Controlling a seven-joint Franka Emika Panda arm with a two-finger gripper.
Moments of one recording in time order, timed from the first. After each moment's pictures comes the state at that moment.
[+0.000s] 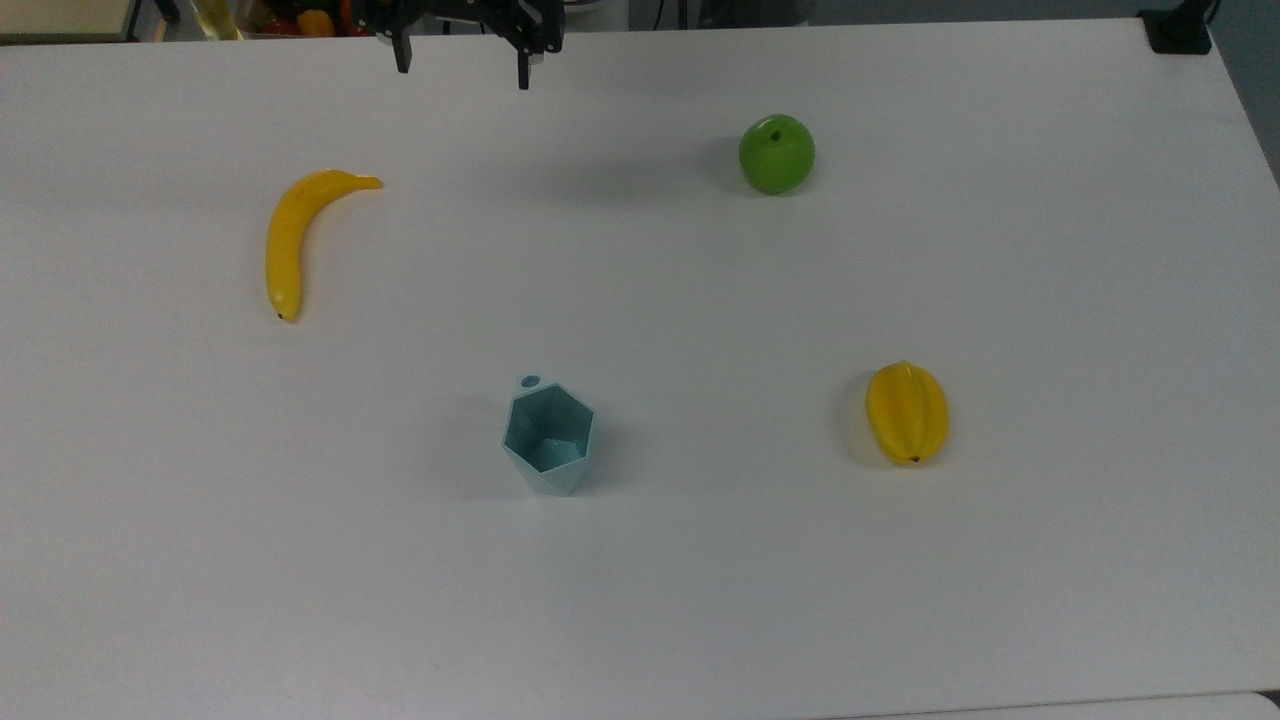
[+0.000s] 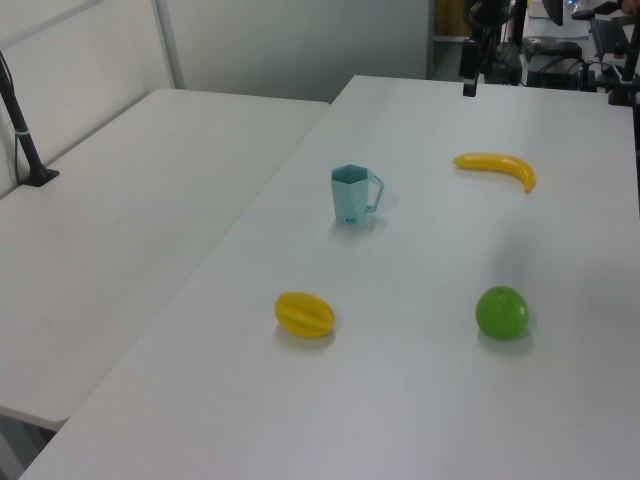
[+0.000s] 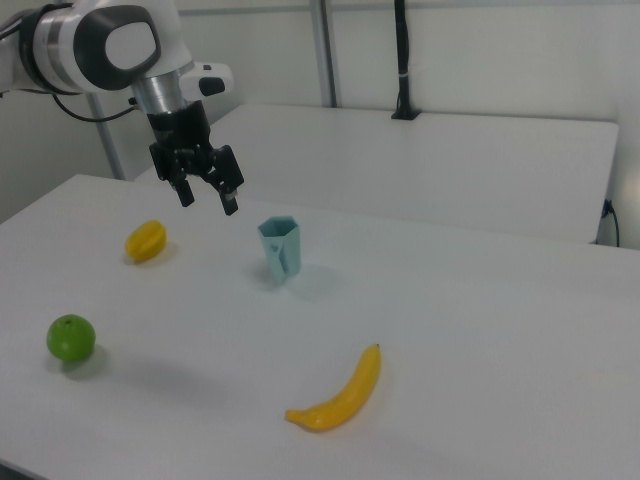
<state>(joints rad) 0.05 0.04 -0.03 -1.64 -0.09 1.72 0.07</state>
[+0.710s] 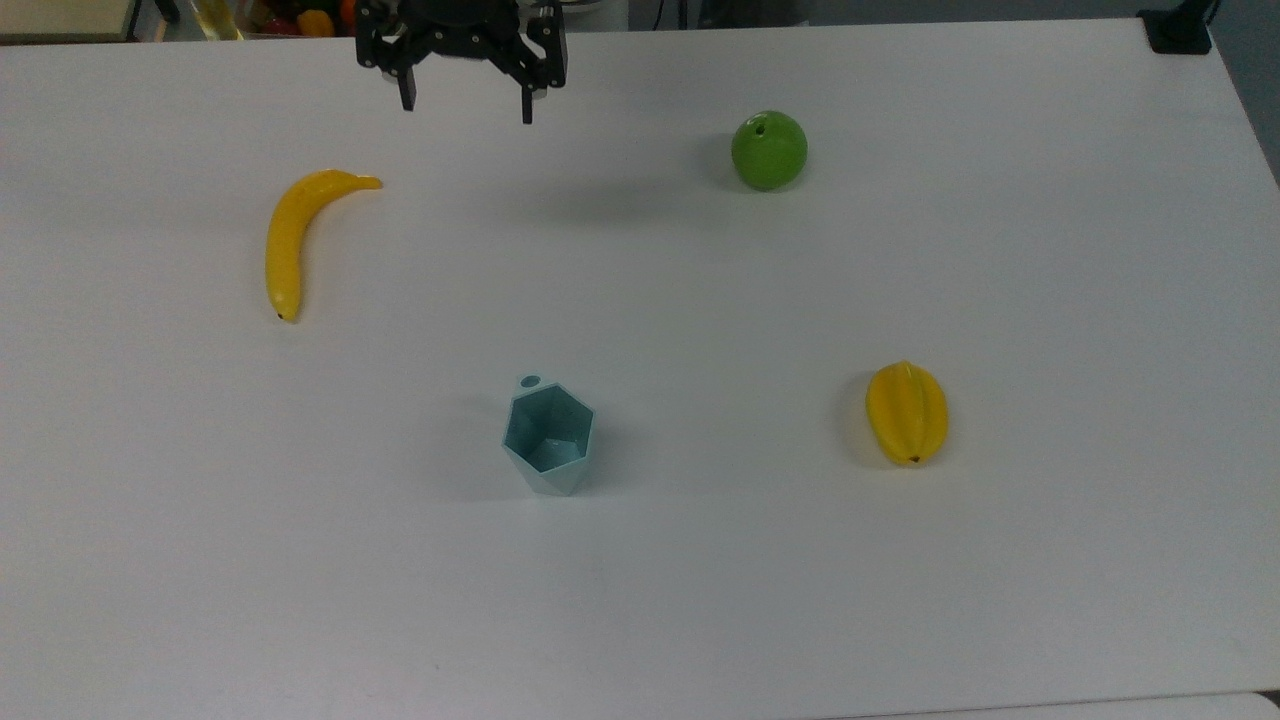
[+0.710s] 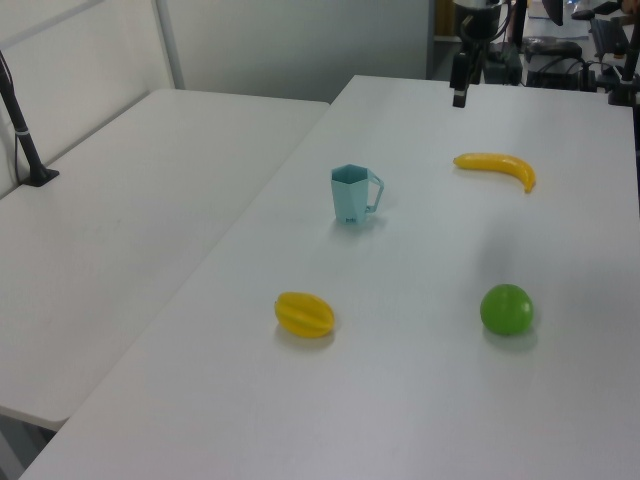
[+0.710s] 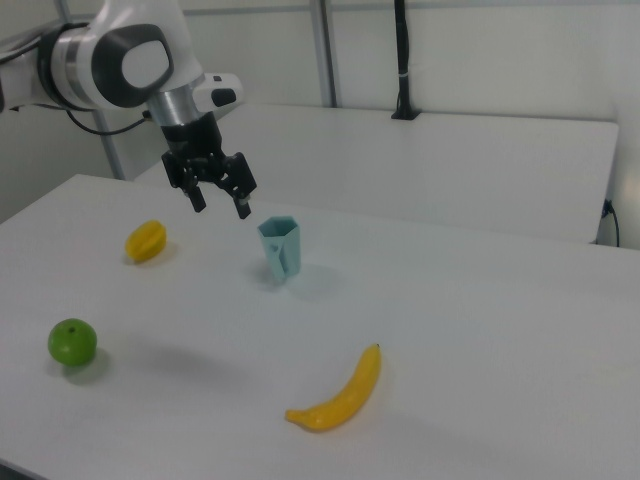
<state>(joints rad) 0.06 0.09 -0.03 -1.66 -0.09 1.82 0.02</state>
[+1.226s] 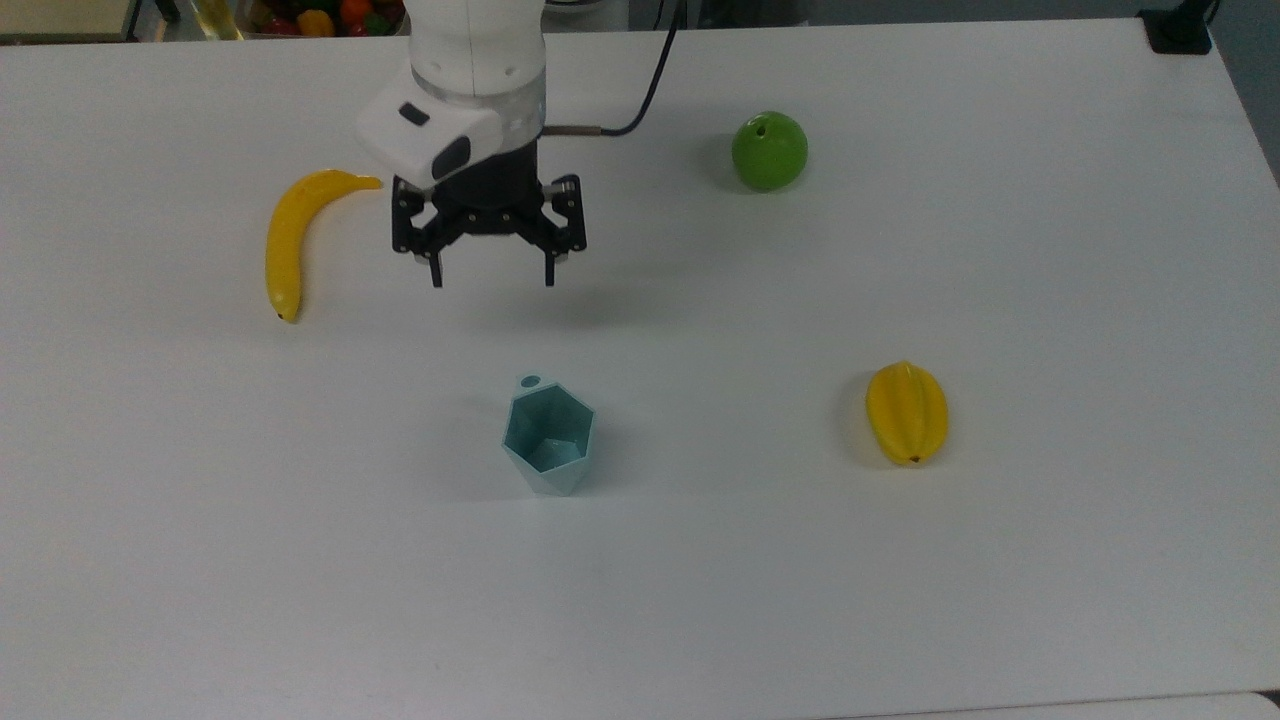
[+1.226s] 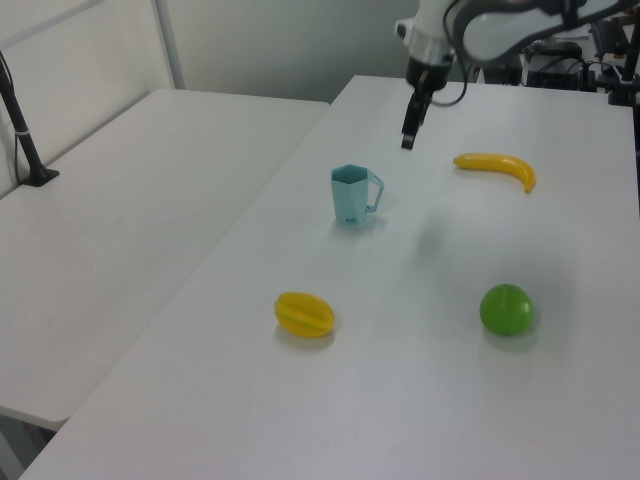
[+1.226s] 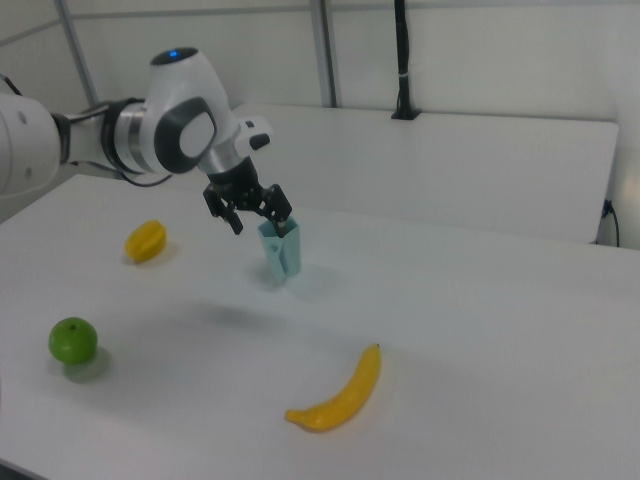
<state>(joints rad) 0.07 0.31 -0.02 -1.65 -0.09 2.19 -0.06</state>
